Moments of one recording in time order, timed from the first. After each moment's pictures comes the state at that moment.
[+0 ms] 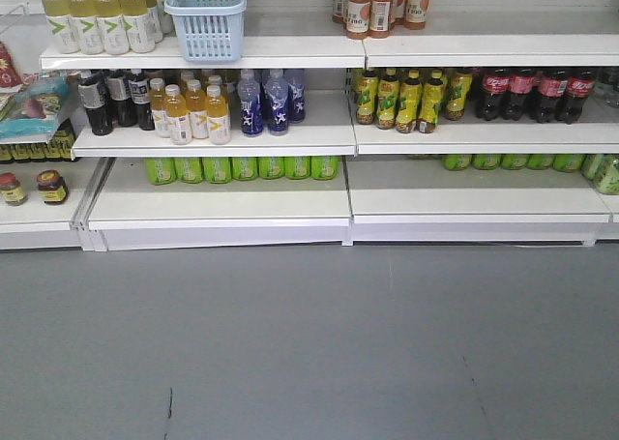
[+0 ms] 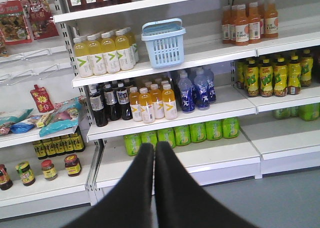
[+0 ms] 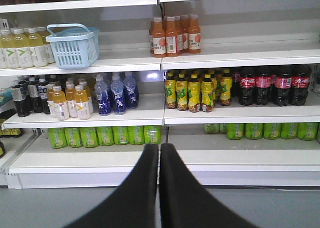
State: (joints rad) left arm 0.01 -0.01 0.03 0.09 0.11 -0.01; right arm 0.08 -0.01 0.03 -0.08 0.12 0.14
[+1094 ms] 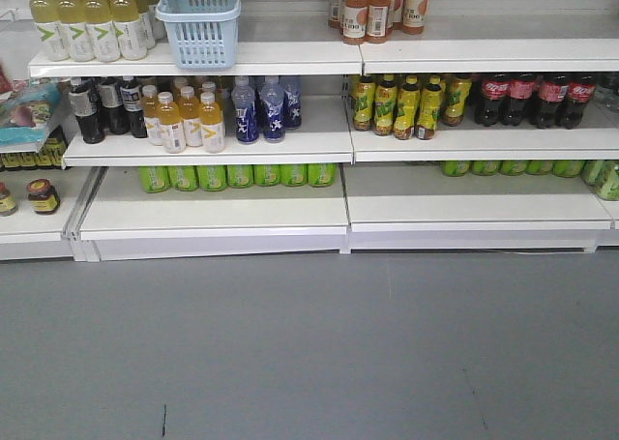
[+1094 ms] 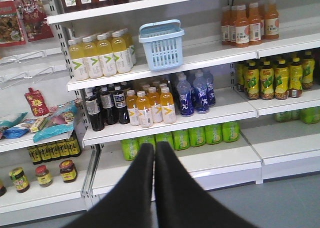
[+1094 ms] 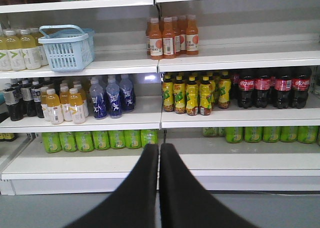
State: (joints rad) left arm 0.01 -0.01 0.03 0.09 0.11 -0.01; right arm 0.08 -0.01 0.03 -0.08 0.12 0.14
